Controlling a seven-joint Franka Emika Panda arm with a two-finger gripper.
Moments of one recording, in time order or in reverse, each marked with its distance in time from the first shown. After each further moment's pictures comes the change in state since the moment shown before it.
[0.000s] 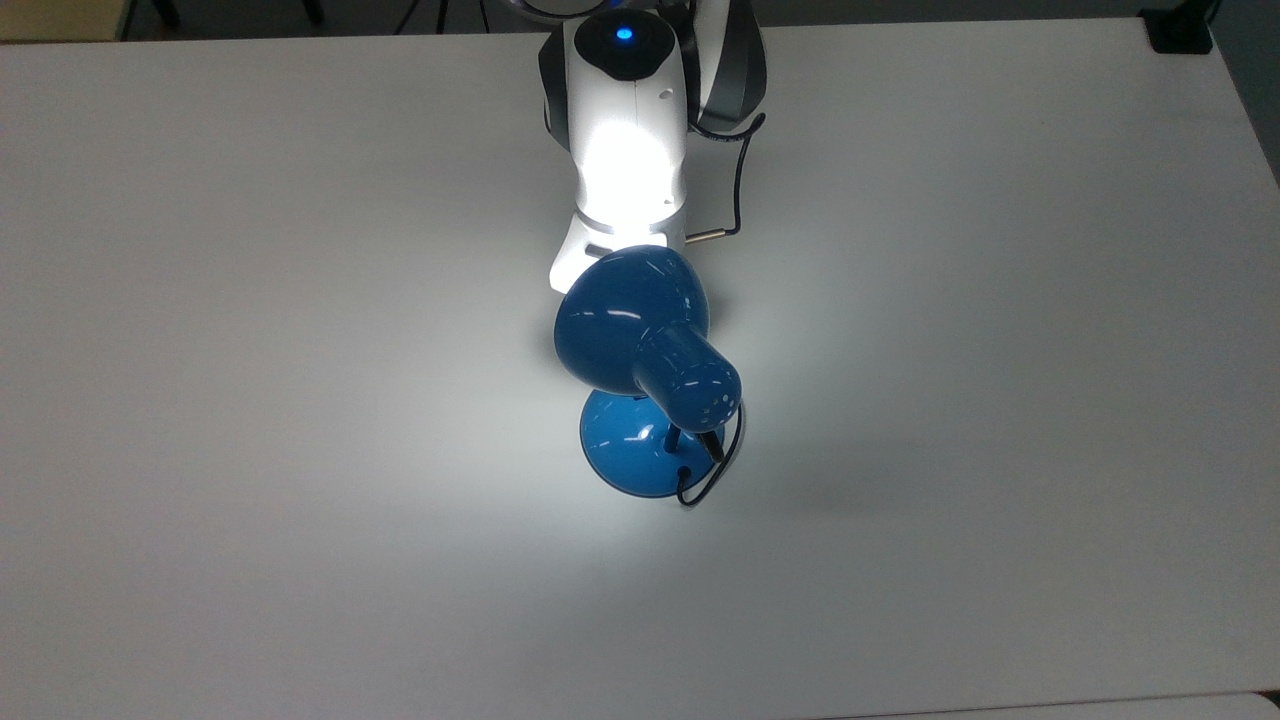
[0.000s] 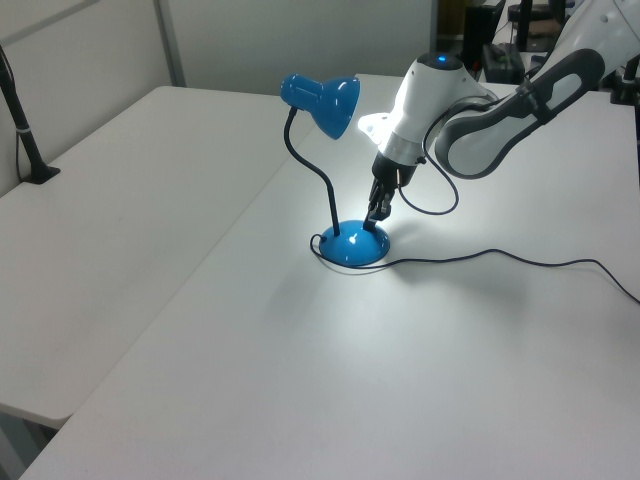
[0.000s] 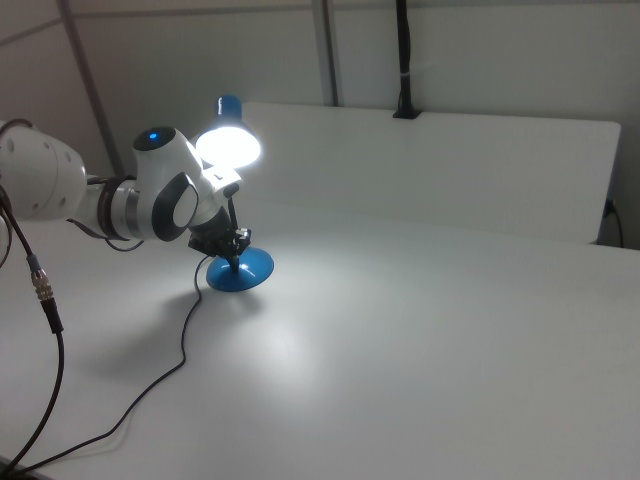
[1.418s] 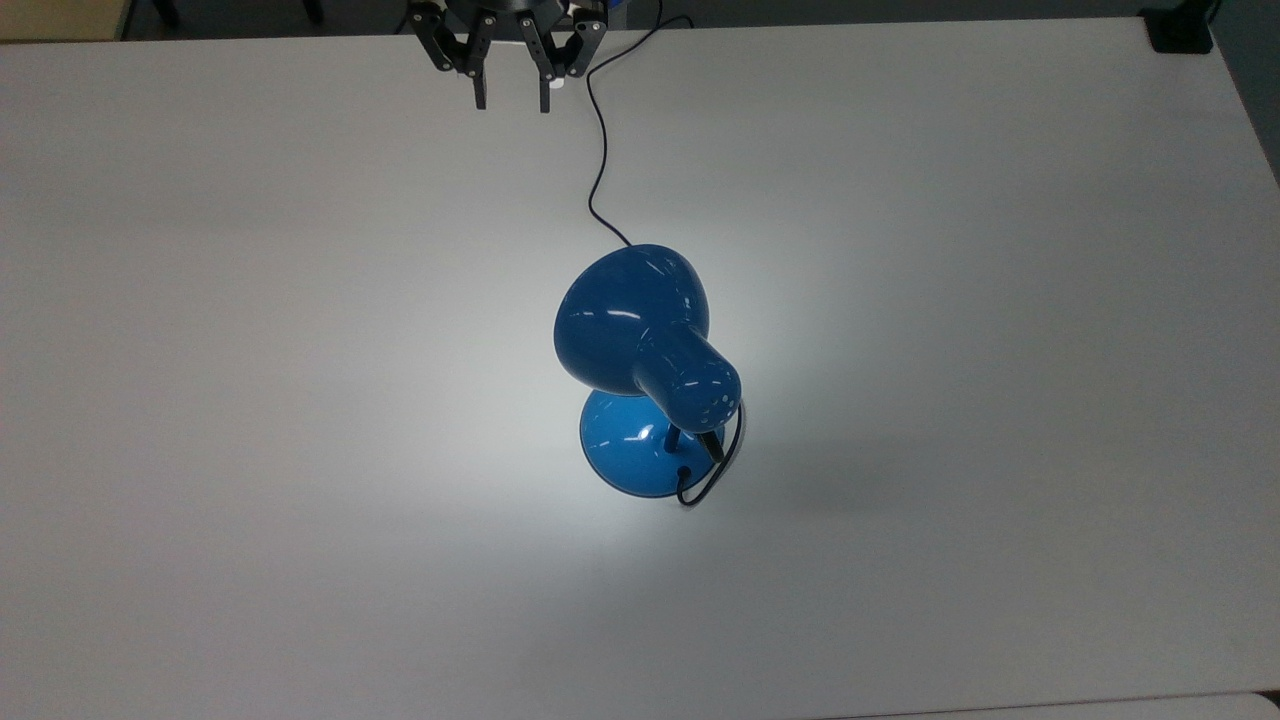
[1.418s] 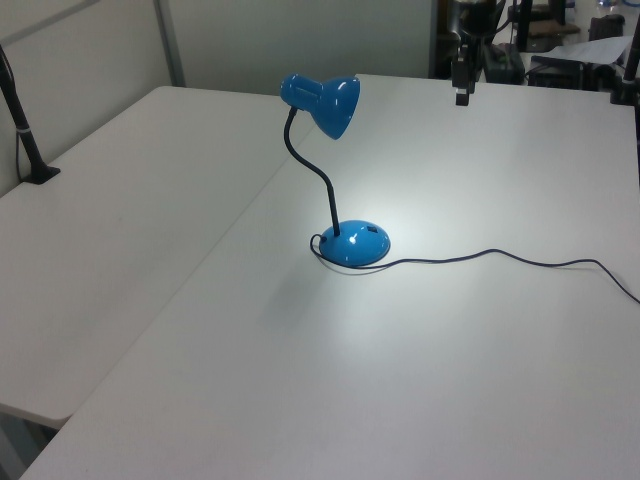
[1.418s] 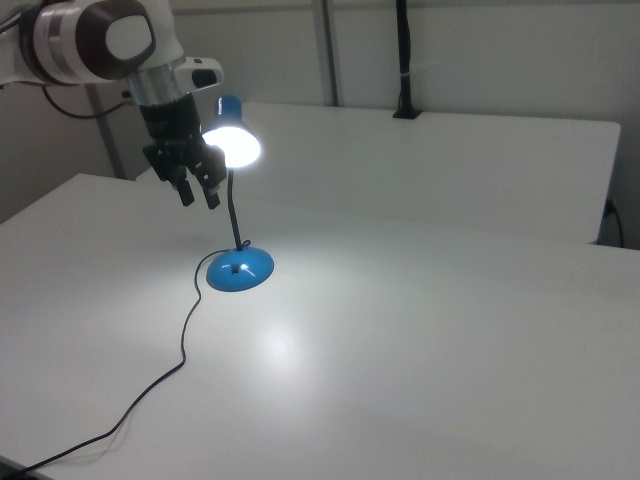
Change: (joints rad) arm -0.100 -0.383 -0.012 0.217 -0.015 -0.947 0.195
